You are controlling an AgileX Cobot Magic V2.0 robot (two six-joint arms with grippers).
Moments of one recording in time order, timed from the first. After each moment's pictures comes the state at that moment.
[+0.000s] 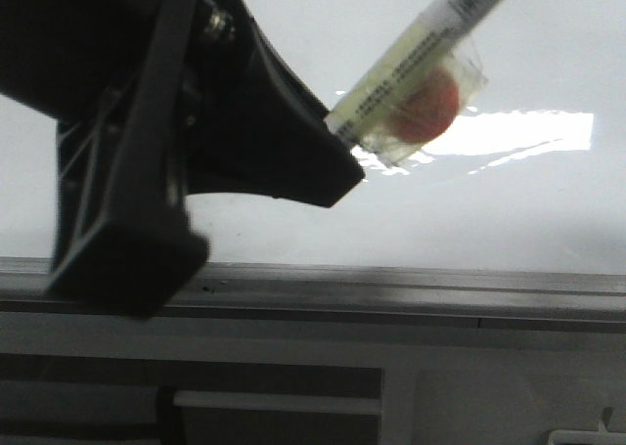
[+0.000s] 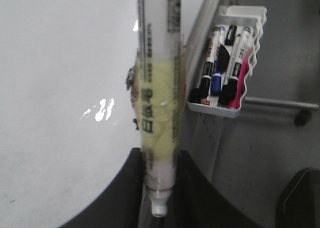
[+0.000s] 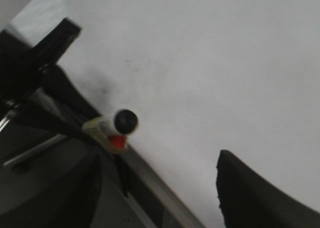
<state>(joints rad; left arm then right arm) -1.02 1.23 -0.73 -0.37 0.19 0.82 0.71 0.61 -0.67 -0.04 0.54 -0.03</state>
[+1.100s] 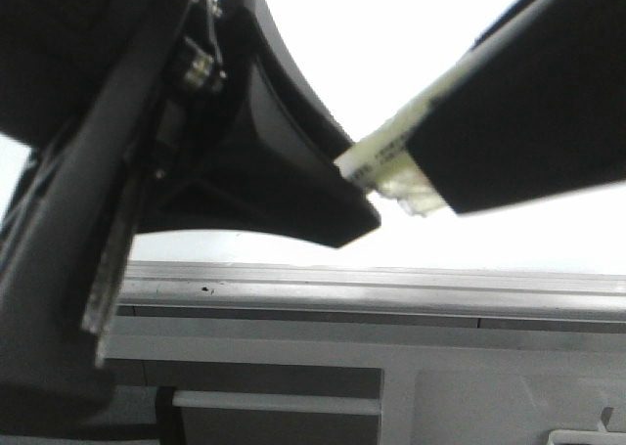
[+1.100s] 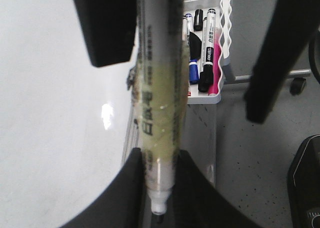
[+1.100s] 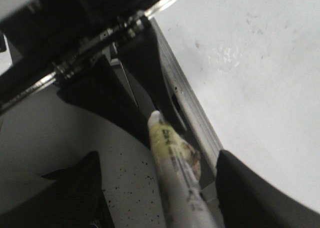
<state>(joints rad) -1.09 1.21 -0.73 -0.23 0.24 0.83 0.94 0.88 -0.69 -0.09 0.50 -0.07</state>
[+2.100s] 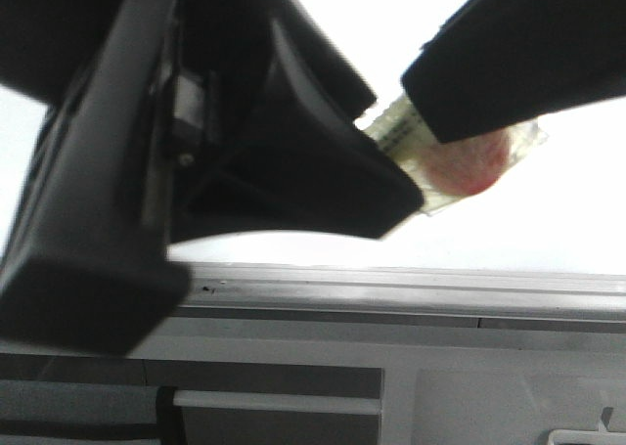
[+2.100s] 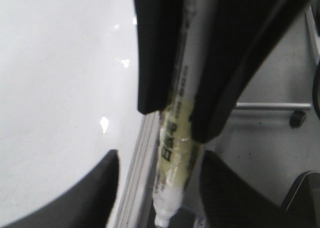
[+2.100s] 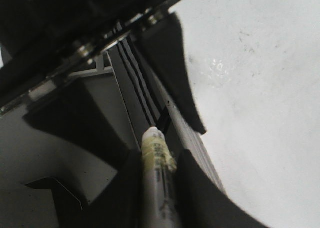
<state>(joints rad) -1.09 1.20 -0.73 -0.36 0.17 0.84 0.94 0.89 -0.69 -0.14 0.45 -0.08</state>
